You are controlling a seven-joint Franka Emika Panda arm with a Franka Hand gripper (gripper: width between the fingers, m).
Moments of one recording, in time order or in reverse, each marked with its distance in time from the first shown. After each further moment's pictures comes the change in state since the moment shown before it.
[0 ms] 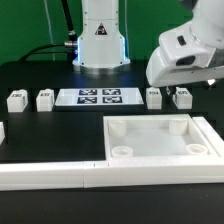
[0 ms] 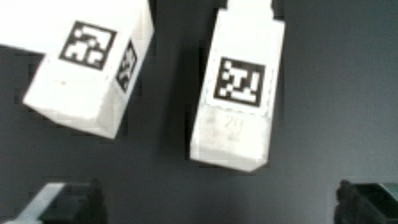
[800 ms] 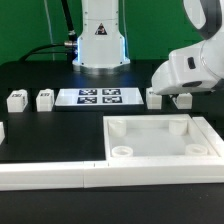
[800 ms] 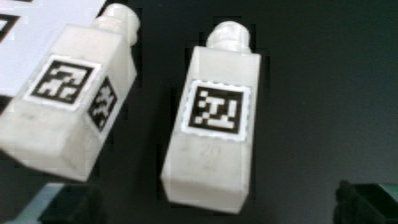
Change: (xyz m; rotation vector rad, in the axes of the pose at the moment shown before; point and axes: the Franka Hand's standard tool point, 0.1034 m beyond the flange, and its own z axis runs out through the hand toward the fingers) arm 0.000 -0.011 0.027 -0.017 -0.191 0.033
